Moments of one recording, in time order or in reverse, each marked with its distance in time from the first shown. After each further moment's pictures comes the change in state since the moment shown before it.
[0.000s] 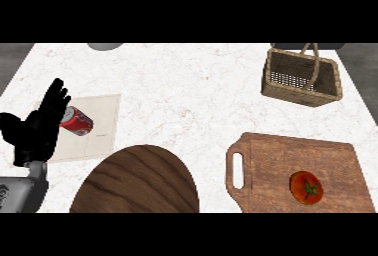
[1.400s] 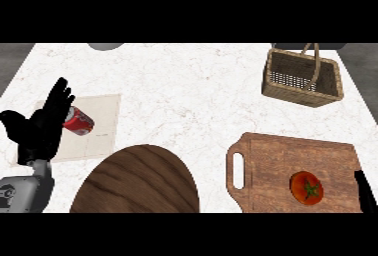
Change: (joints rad) left arm -0.007 -0.100 0.090 -0.021 -0.109 -0.086 0.049; right arm -0.227 0.401 0.107 0.424 0.259 -0.036 -0.328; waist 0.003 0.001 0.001
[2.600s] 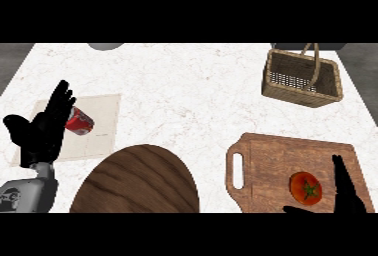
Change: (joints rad) left arm 0.014 -0.072 0.059 -0.018 -0.083 -0.049 -0.001; right arm -0.185 0.118 -0.067 0.225 0.149 0.040 0.037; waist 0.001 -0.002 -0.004
